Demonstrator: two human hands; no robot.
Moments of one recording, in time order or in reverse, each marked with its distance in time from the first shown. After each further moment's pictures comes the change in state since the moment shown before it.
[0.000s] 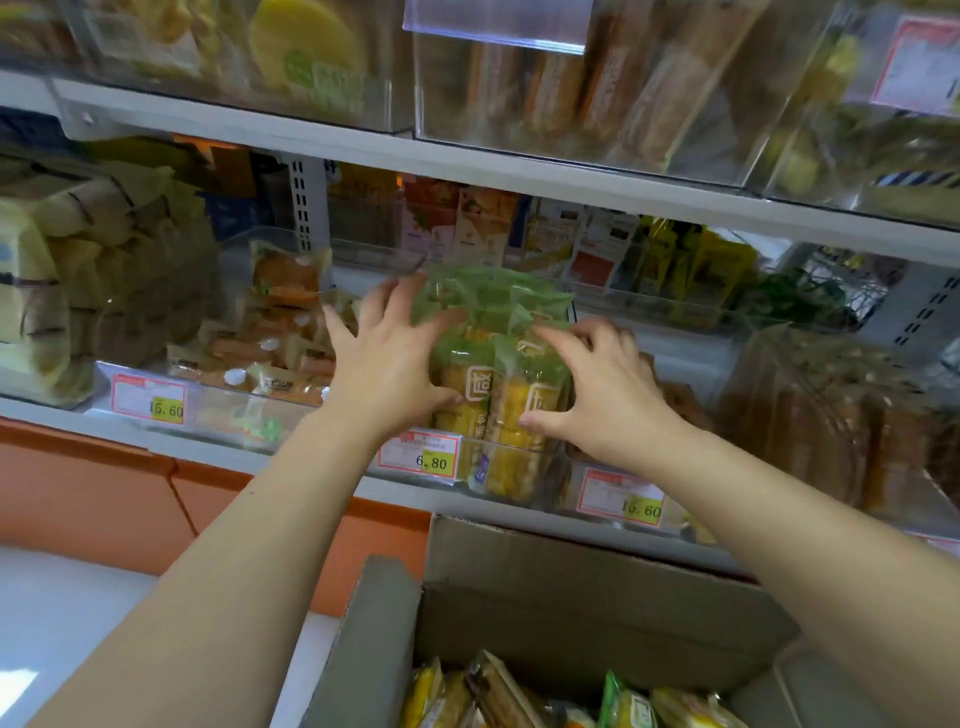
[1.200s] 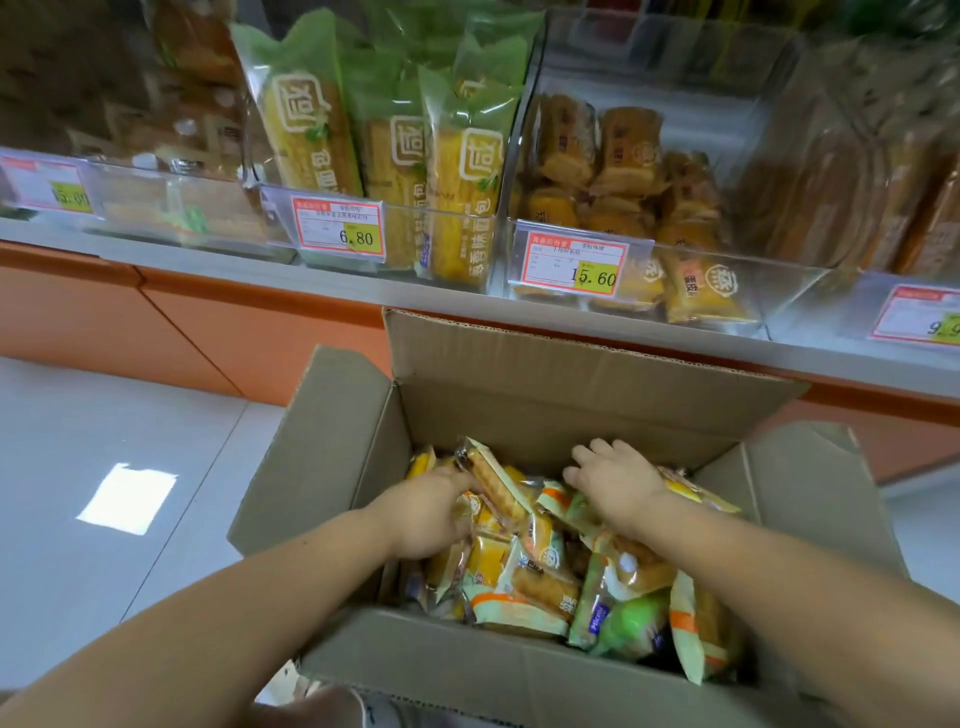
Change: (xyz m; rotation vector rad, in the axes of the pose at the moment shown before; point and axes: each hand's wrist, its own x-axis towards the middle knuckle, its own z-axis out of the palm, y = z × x) left_hand -0.232 0.077 0.162 -0.324 -1.051 0.045; right_hand -0.200 0.113 0.202 -0.460 -0.759 -0.347
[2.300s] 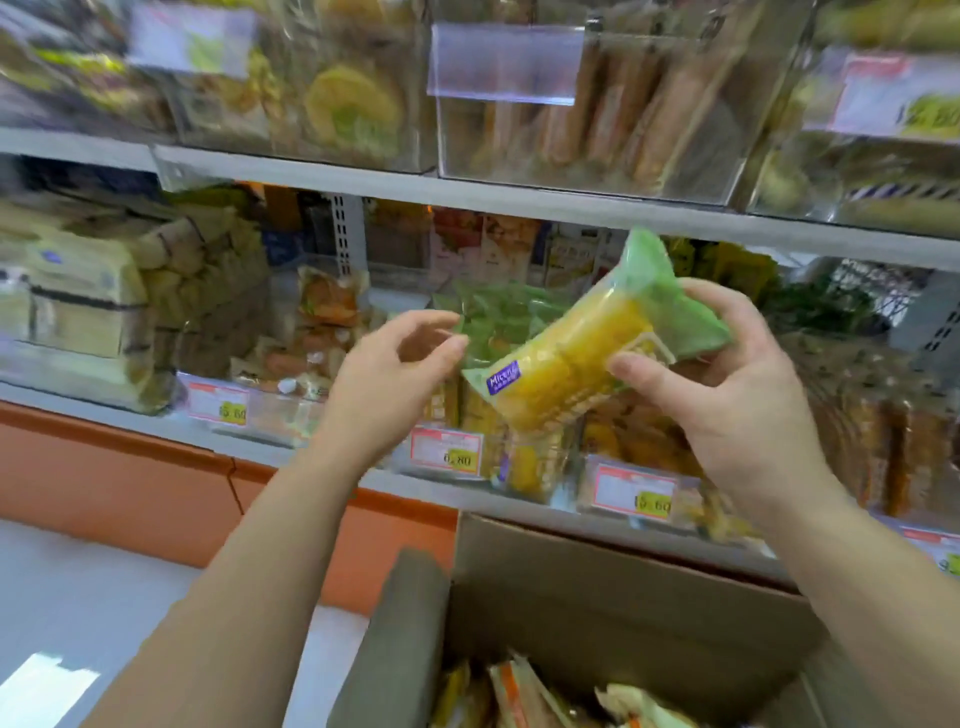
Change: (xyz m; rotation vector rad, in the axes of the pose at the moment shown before) left_hand -0.112 0.020 -0.269 -0.625 1.115 0.313; right_hand -0.095 0.022 -0.307 1.443 1.290 -0.018
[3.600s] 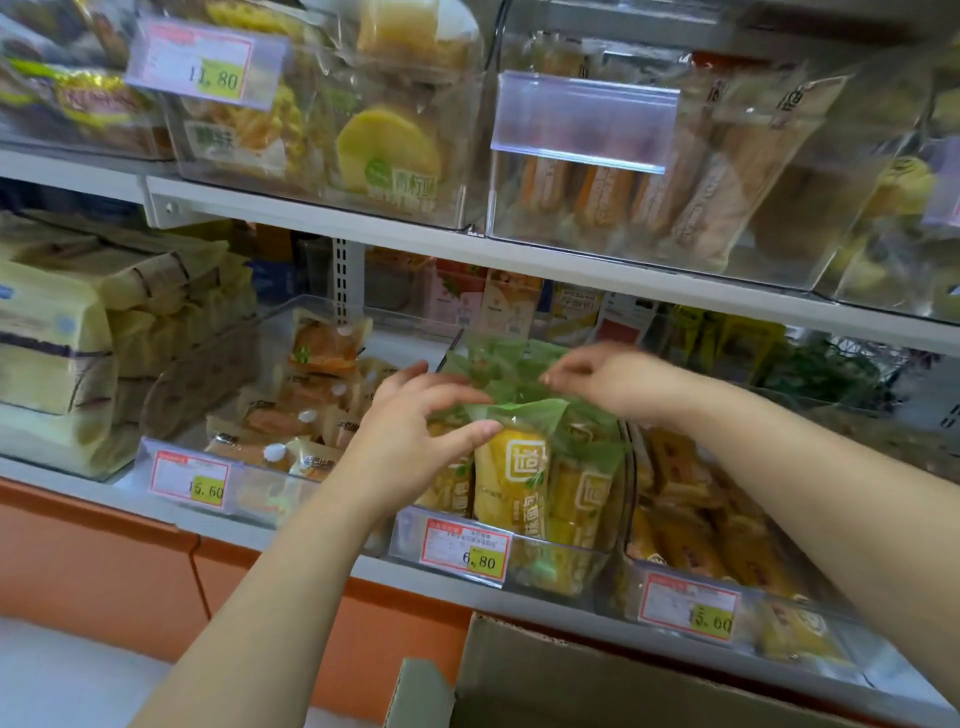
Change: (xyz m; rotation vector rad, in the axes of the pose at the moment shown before) left_hand 0.060 -0.053 -0.005 0.304 -0.202 0.070; right_hand 0.147 0.037 0.075 -0.902 -0.618 0.271
